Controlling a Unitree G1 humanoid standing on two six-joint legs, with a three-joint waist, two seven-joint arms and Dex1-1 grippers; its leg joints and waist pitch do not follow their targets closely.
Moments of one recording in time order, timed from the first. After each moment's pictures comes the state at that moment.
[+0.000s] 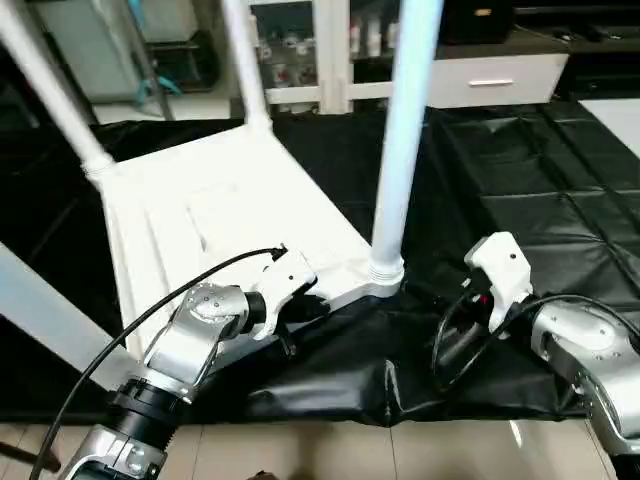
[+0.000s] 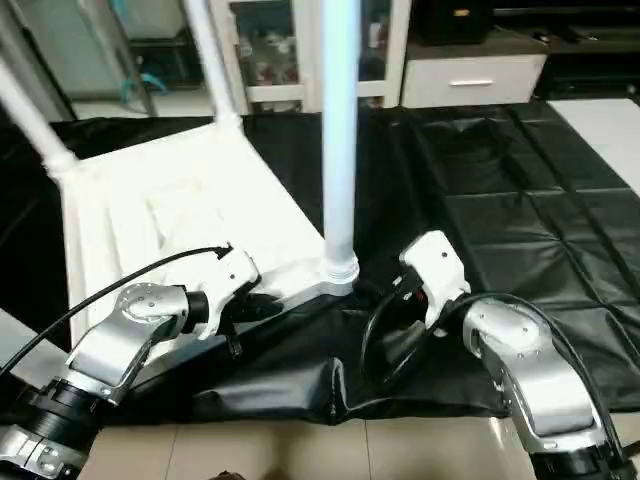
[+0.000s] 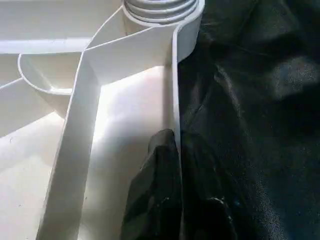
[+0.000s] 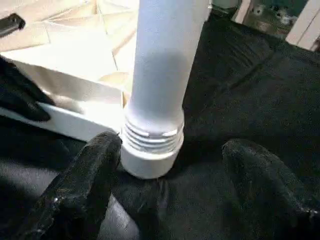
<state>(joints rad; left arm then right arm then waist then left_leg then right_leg) -0.40 0.30 -0.28 0.21 0.04 0.41 -0.89 -0.15 -0.54 0.06 -0.18 0.24 0.46 0.62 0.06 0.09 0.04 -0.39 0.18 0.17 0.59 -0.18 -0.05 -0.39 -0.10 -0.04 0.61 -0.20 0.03</state>
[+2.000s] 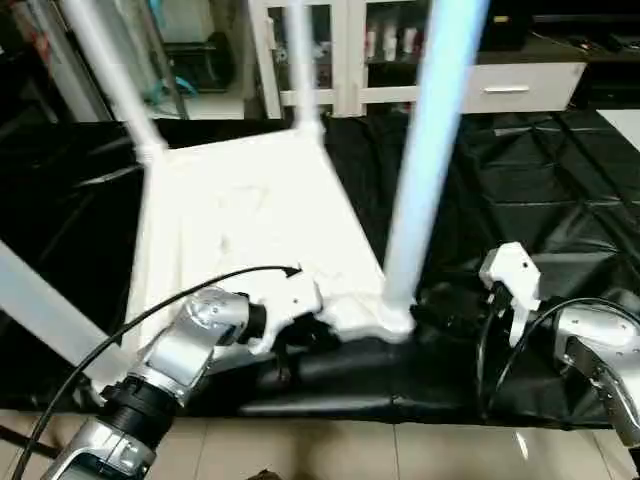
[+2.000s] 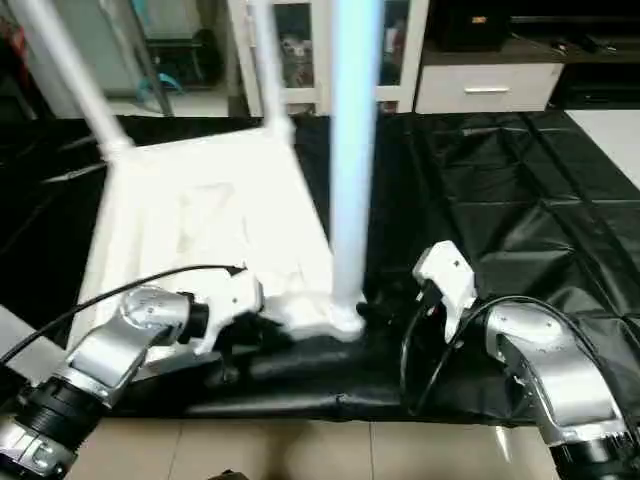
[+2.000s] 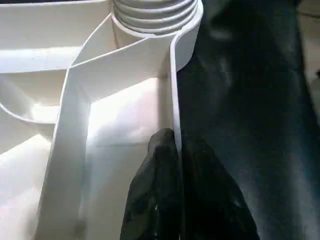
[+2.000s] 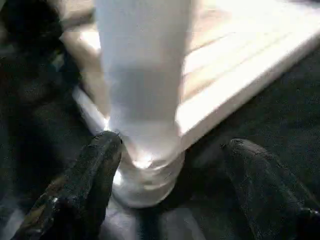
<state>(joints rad) -0.42 0.36 -0.40 0.29 0.01 0.20 -1.13 -0.17 -0.65 0.11 0.00 0.28 0.31 0.98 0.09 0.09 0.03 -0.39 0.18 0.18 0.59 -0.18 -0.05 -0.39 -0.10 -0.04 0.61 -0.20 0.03</state>
